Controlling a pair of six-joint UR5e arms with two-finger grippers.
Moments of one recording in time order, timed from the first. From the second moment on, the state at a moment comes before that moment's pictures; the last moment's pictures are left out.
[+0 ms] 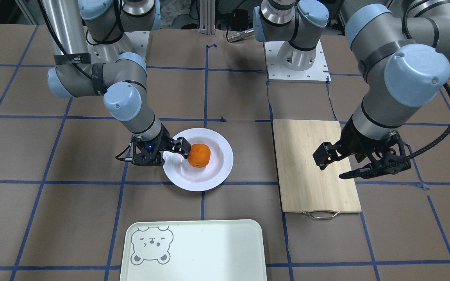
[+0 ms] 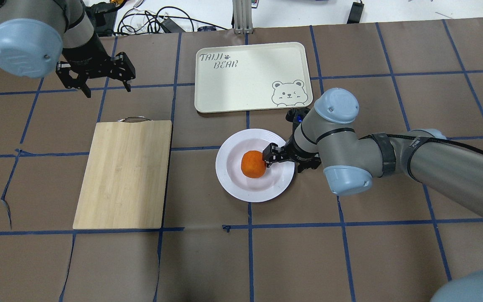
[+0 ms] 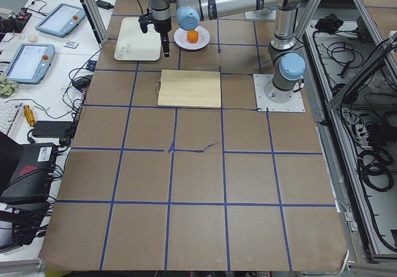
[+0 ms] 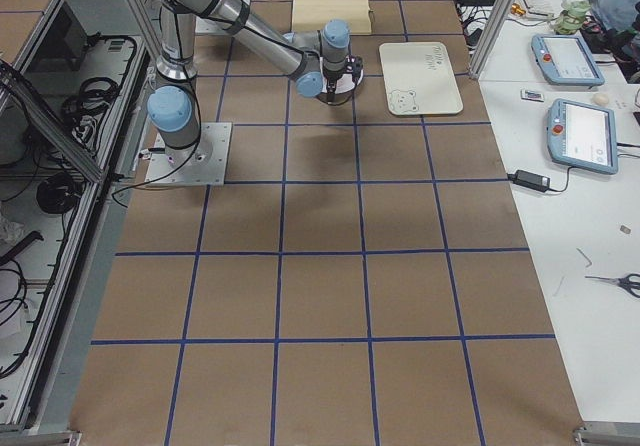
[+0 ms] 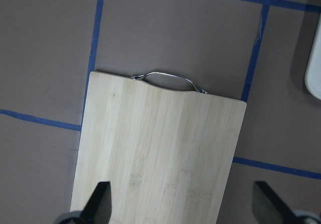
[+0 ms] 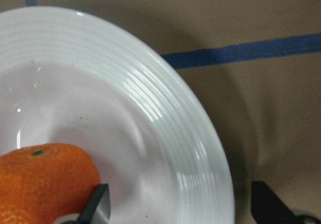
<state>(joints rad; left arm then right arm) -1.47 -1.81 -1.52 -1.39 1.65 -0.10 1.71 -1.23 2.08 -2.46 -1.30 0.26</state>
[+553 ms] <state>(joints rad) -1.47 -1.80 -1.52 -1.40 1.65 -0.10 1.71 -1.20 2.08 -2.50 -1.30 0.29</state>
